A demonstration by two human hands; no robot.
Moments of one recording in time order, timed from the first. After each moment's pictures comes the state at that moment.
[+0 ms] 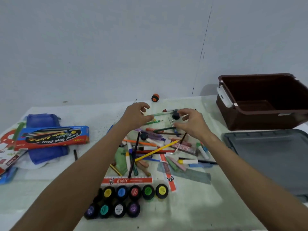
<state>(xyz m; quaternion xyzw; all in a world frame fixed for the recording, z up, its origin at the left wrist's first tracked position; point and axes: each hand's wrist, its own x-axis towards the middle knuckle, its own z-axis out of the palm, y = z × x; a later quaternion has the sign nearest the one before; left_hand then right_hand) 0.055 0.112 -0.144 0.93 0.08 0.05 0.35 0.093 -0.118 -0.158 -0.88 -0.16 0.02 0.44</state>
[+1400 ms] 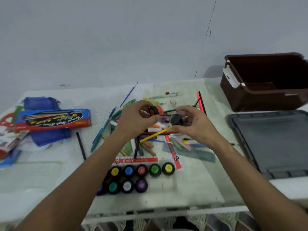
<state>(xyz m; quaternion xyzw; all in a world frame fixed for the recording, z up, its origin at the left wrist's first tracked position) -0.045 0.087 -0.140 0.90 0.07 0.08 0.42 0.010 -0.125 -0.161 -0.82 -0.19 0.12 0.53</state>
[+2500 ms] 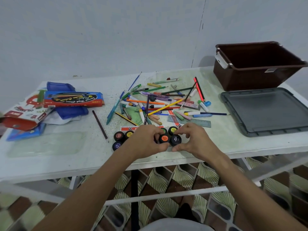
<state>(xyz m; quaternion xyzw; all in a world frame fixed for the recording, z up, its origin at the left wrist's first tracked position) -0.189 0.058 -0.161 0.95 -0.09 -0.01 0.30 -0.142 -0.134 -0.179 -0.91 -0.22 0.09 0.33</state>
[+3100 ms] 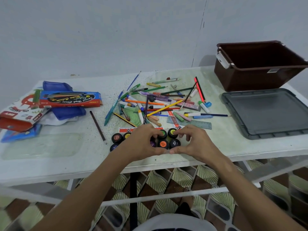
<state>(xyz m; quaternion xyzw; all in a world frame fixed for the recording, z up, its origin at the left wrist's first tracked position) -0.179 0.070 -0.169 0.97 -0.10 -0.05 0.24 -0.139 -0.137 -0.178 -0.90 -0.22 0.09 0.36</state>
